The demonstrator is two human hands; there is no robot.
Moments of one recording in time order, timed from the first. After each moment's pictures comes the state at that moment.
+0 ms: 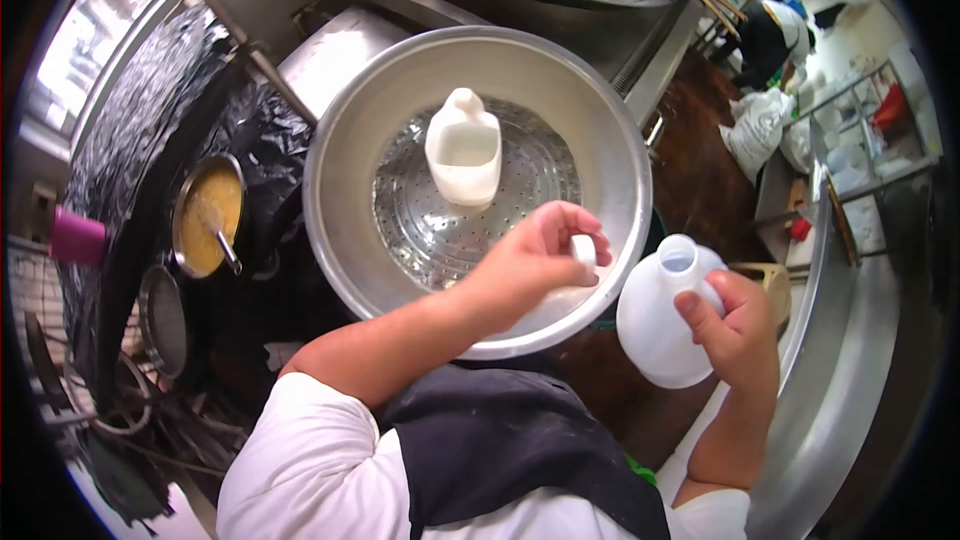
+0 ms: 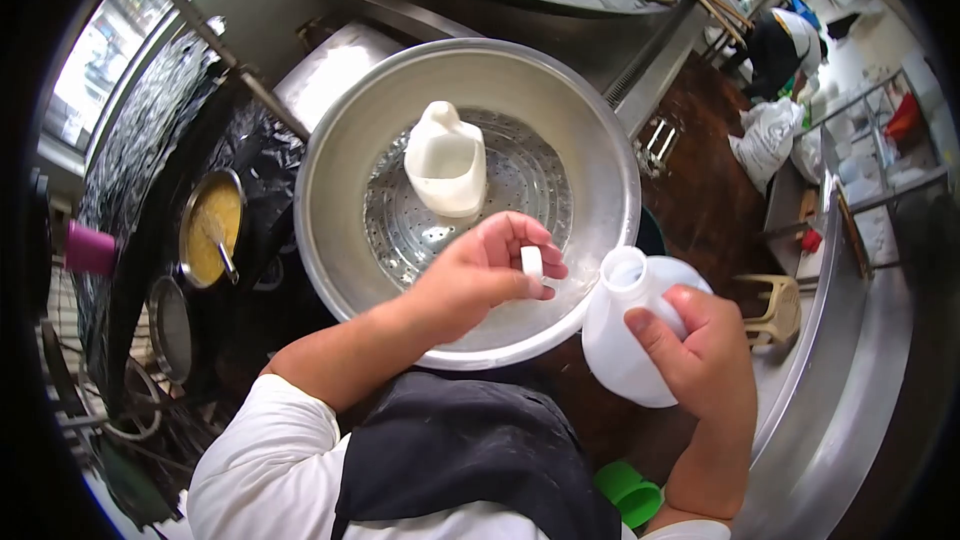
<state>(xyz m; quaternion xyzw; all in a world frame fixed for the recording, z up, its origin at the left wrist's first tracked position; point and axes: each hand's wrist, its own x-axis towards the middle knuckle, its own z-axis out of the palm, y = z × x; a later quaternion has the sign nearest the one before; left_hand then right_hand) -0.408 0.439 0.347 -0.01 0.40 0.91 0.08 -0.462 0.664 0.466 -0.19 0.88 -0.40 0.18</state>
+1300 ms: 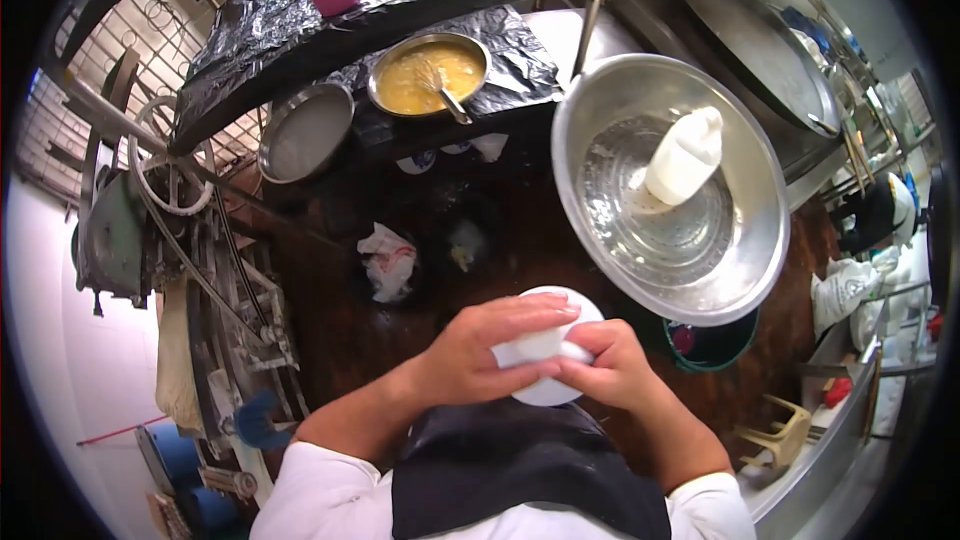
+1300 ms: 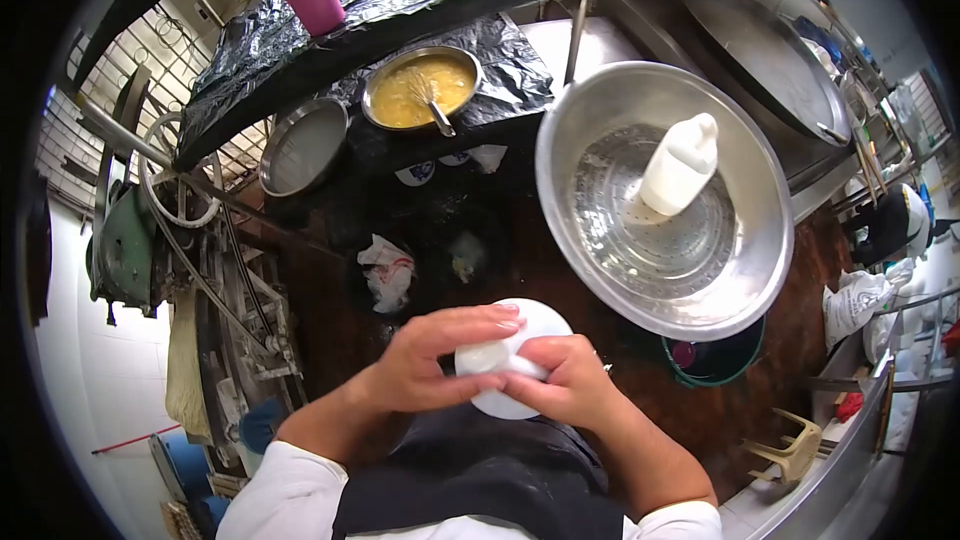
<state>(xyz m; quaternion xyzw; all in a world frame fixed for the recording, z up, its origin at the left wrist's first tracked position) -0.029 0.423 0.361 -0.07 0.77 0.57 -0.28 -0.211 0.542 0.344 -0.55 0.52 -0.46 0.47</state>
